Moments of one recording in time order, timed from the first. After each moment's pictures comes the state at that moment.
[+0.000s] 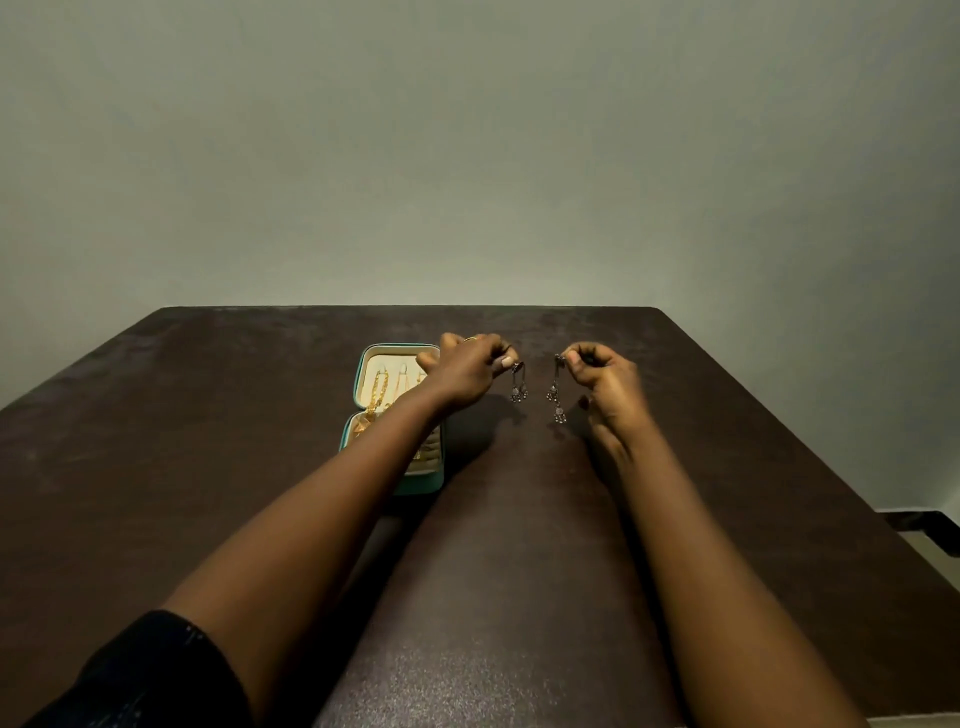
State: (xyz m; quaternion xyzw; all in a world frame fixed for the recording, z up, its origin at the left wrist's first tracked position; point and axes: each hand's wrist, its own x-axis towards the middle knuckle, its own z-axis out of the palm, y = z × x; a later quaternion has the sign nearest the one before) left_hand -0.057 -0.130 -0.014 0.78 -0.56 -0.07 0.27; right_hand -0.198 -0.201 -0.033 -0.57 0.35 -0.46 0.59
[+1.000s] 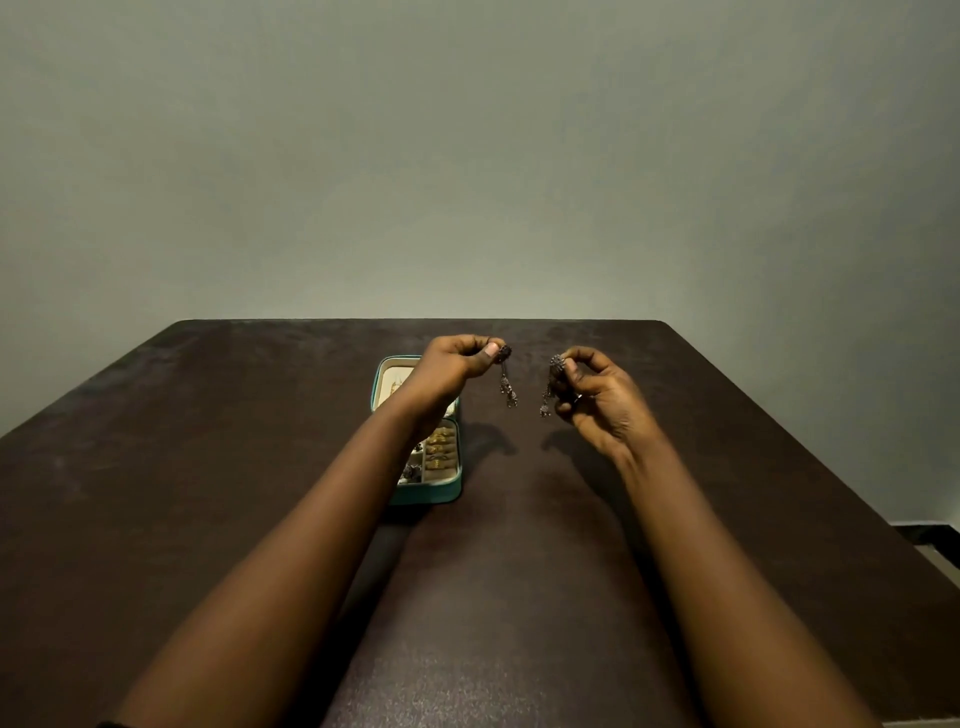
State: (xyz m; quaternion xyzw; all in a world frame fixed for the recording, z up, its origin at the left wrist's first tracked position) left_hand -0.050 -0.089 0.002 0.59 -0.45 -0.30 0.60; right_hand -0.196 -0.177 -0.017 -0.47 0.25 -0.41 0.74
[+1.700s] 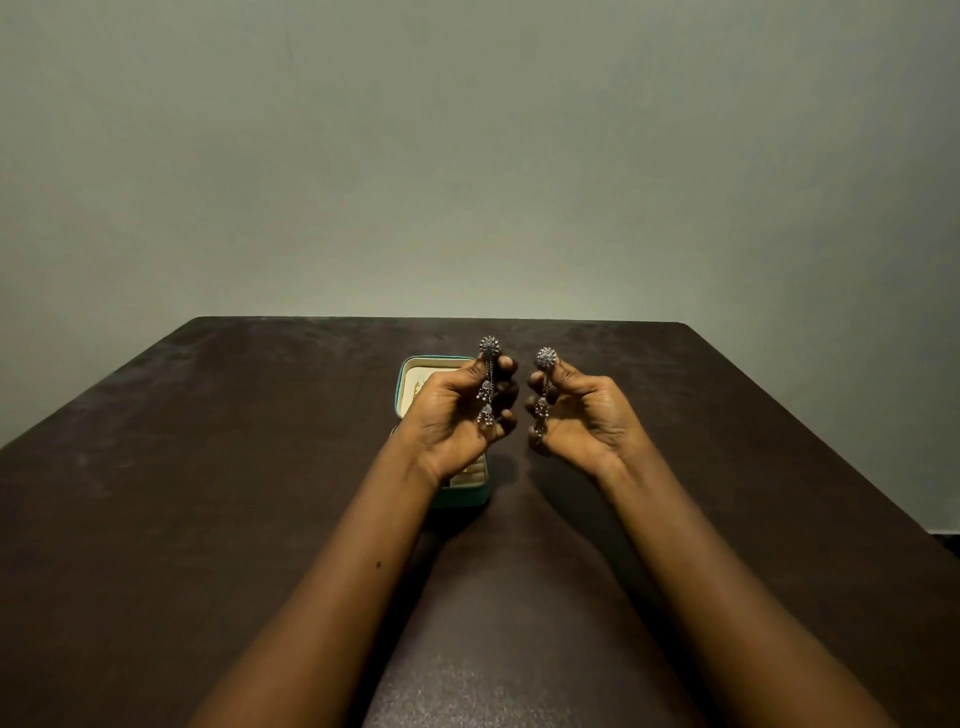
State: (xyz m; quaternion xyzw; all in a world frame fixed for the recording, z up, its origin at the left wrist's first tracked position) left_hand -0.049 -0.060 -0.014 0.31 -0.25 -0.58 0.71; right_hand -0.166 -0.126 -0.003 -0.37 0.22 -0.32 0.85
